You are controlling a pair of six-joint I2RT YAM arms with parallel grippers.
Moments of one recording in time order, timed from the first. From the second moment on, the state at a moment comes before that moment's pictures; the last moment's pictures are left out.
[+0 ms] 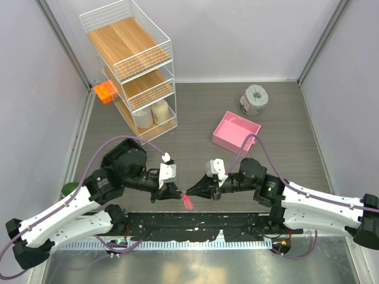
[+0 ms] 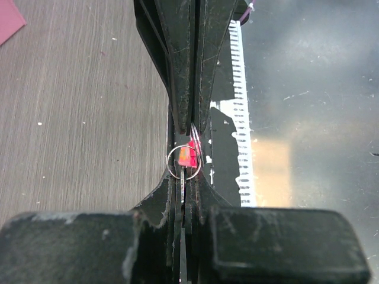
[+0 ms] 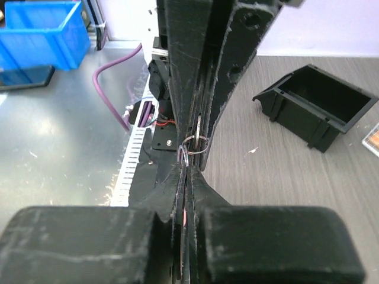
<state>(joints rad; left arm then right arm) -0.95 0.75 0.81 -0.57 0.64 0.16 1.12 0.87 0.60 0.22 -0.53 -0.05</state>
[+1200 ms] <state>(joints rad) -0.94 0.74 0.73 -0.49 0.64 0.11 1.10 0.70 0.50 0.44 -0.32 0.05</state>
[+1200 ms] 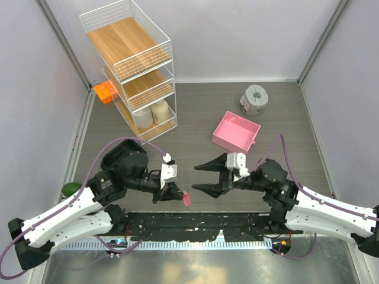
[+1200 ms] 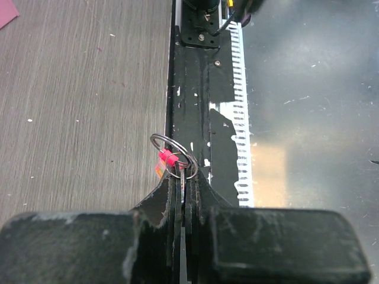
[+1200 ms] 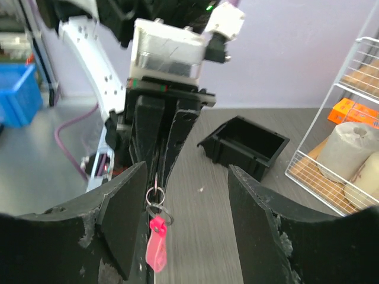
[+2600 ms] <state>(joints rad) -0.94 0.77 0.75 -0.53 0.66 0.11 1.16 0.99 0.80 -0.18 -0.51 -0.41</state>
